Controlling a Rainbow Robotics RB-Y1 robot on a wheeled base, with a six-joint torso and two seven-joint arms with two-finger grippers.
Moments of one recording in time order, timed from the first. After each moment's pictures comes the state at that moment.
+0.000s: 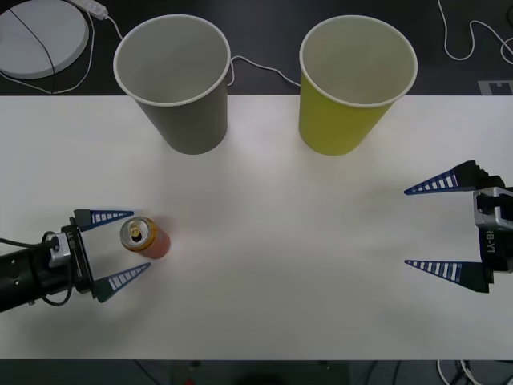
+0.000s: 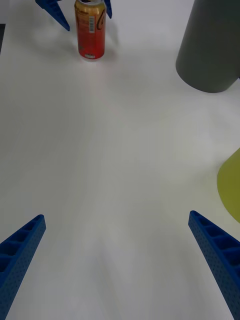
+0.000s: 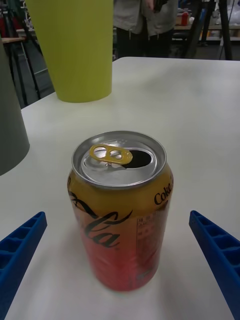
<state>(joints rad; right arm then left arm) 0.02 -0.66 -0.39 -2.01 1.64 -1.56 -0.11 -0.23 0.71 -0.23 -0.76 -0.74 -1.36 -0.89</state>
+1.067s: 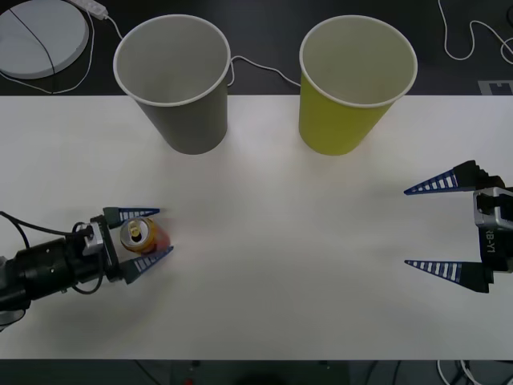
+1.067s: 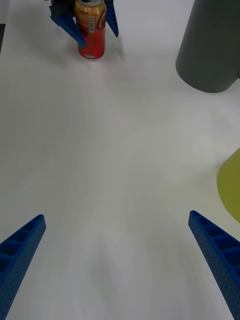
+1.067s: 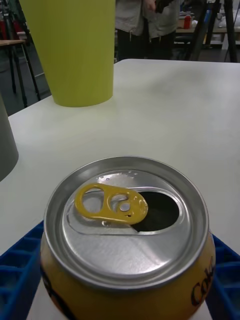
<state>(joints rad) 0.02 -0.66 -0.39 -2.01 1.64 -1.56 -0.11 -0.29 0.62 -0.23 -0.75 -0.79 -1.29 -0.87</state>
